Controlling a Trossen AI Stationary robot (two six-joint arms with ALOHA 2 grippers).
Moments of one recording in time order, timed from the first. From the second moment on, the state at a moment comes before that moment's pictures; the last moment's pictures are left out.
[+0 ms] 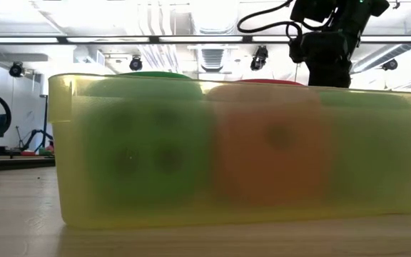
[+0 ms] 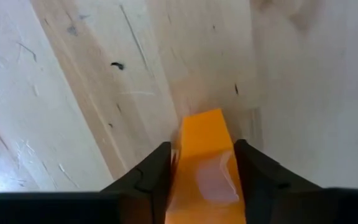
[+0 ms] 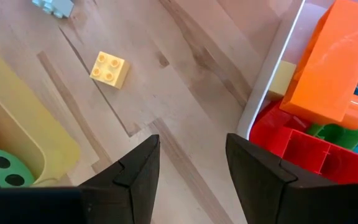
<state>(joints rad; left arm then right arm) -0.84 1.76 0.99 -0.80 0.11 -0.60 -0.17 1.21 0.89 -0.79 0.08 0.47</state>
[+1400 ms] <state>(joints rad) -0.53 1.48 1.27 -0.27 -0.64 -0.55 0.35 1.21 0.76 0.24 0.25 0.39</state>
